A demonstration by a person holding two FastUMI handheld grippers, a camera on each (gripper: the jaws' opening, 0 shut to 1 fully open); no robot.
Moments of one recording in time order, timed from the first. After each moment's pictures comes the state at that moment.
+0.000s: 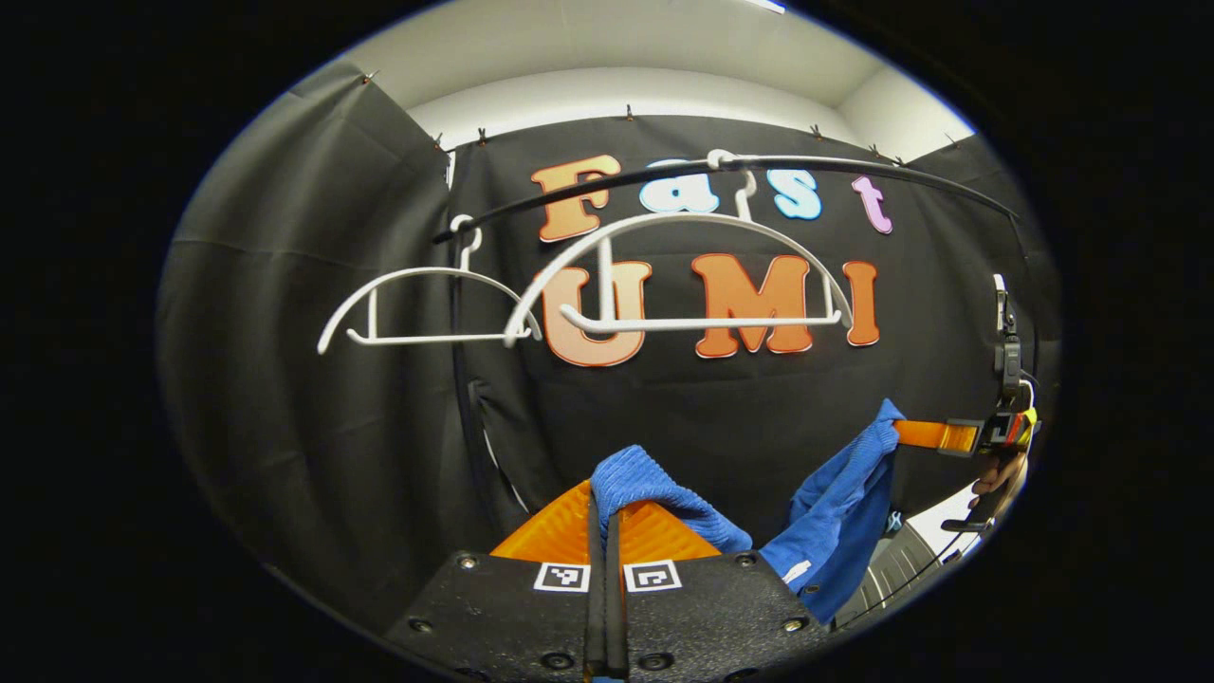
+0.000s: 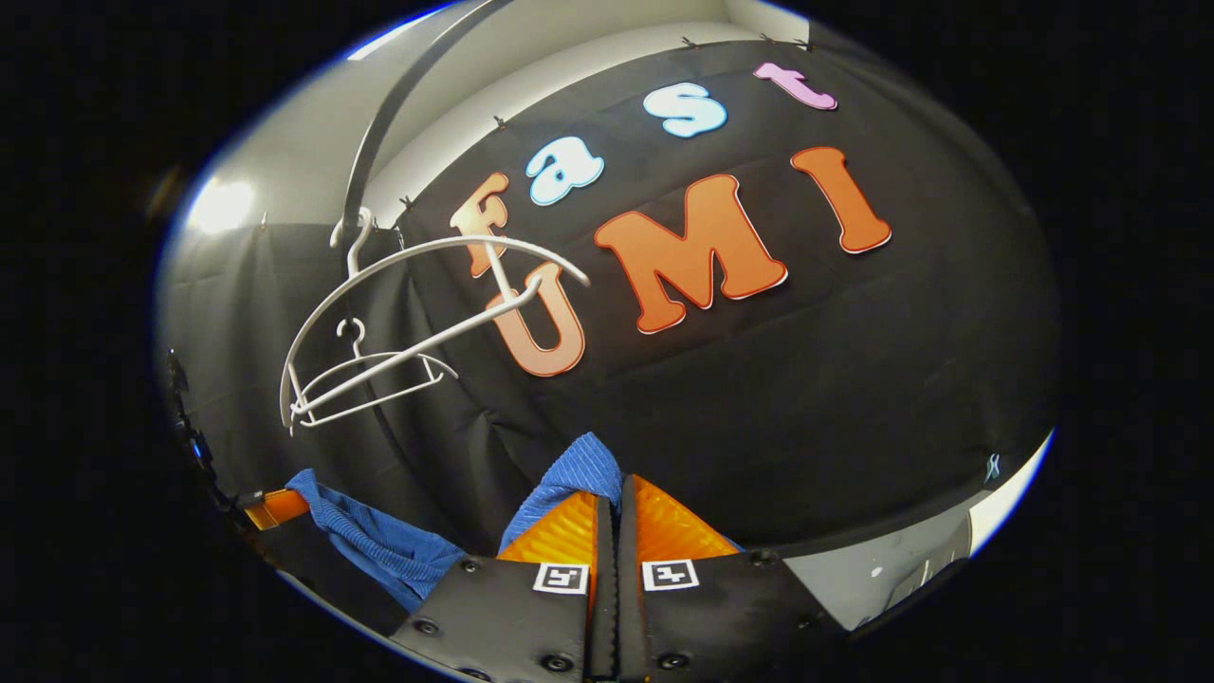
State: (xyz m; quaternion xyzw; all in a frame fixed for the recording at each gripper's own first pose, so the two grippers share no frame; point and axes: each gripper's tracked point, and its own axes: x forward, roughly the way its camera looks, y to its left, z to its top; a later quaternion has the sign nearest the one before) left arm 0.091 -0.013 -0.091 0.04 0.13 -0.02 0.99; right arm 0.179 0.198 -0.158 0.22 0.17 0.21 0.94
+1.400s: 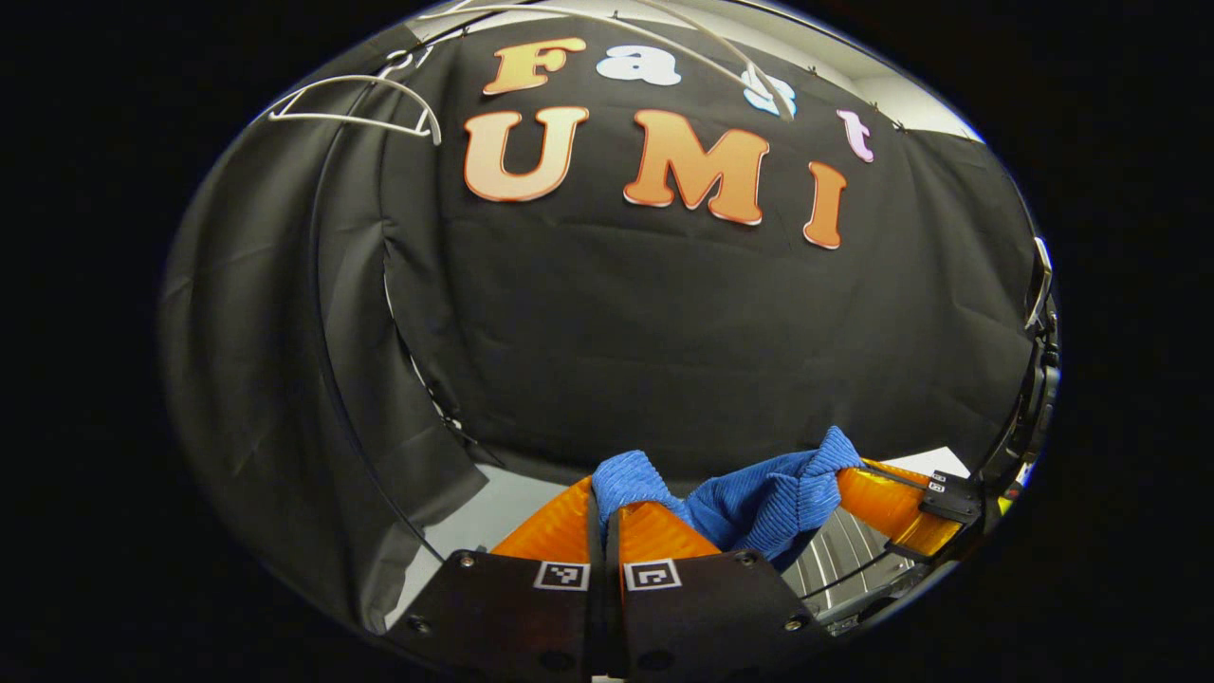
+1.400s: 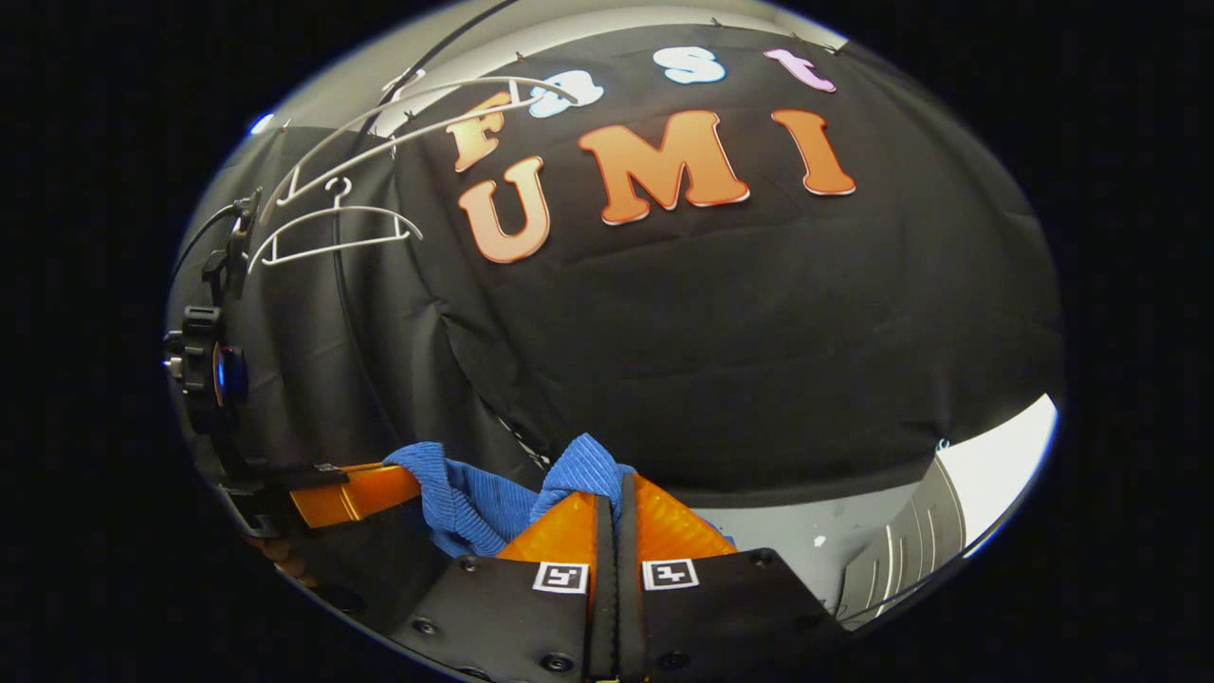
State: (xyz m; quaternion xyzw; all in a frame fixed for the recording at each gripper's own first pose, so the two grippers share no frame) left arm 0.069 -0.144 -0.346 -0.03 0.31 -0.07 0.95; right arm 0.083 0.200 -0.364 0.12 0.26 0.16 0.94
